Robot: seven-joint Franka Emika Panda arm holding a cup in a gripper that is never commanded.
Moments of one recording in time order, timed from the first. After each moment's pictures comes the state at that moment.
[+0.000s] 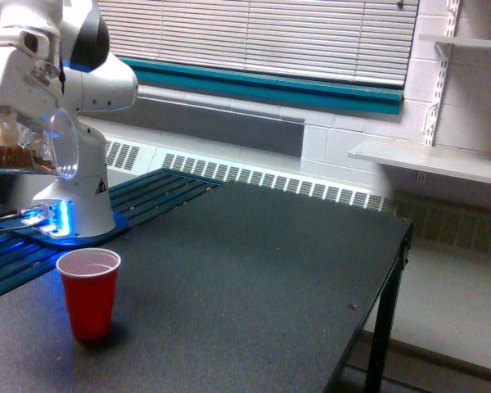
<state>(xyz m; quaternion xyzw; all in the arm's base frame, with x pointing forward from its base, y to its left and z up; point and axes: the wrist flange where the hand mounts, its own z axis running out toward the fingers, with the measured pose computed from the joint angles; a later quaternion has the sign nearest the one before) 0.216 -0.324 0.401 0.95 -0.18 0.17 0.18</state>
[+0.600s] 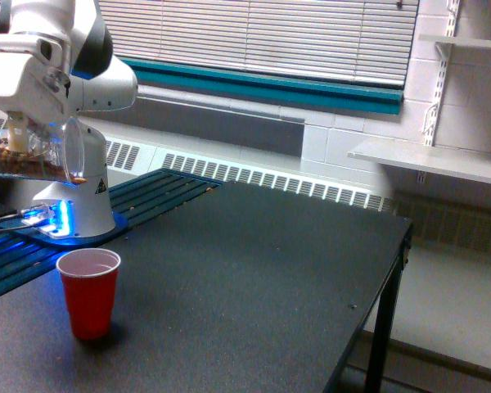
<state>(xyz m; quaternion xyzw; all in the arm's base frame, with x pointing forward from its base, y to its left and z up) 0.228 -0.317 0.393 0.96 -0.15 0.15 0.20</state>
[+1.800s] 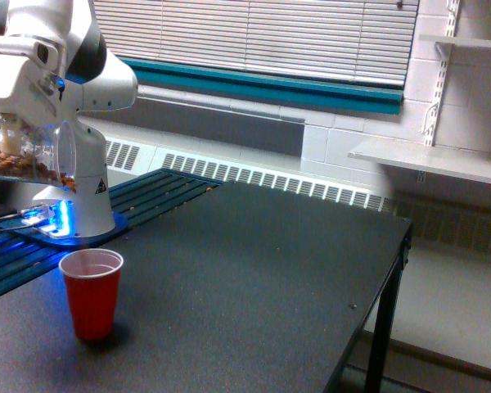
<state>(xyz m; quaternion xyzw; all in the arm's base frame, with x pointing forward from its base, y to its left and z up) 0.221 -0.322 0.391 0.96 -0.14 0.15 0.21</state>
